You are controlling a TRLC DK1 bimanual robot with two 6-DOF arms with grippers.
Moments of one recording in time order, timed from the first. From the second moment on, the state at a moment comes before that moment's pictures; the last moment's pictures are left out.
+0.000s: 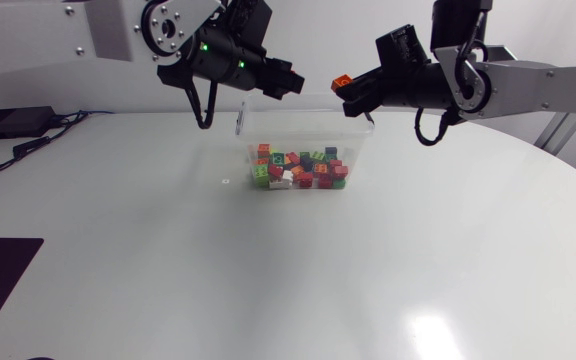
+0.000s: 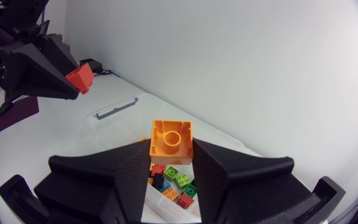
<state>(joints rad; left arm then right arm) -0.50 1.86 1.68 -0.35 0.14 0.09 0.24 1.75 1.31 0.08 -0.34 -0.28</state>
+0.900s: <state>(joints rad) -0.32 2.12 1.90 -0.44 0.28 0.24 0.28 1.84 1.39 0.01 -0.21 -0.31</state>
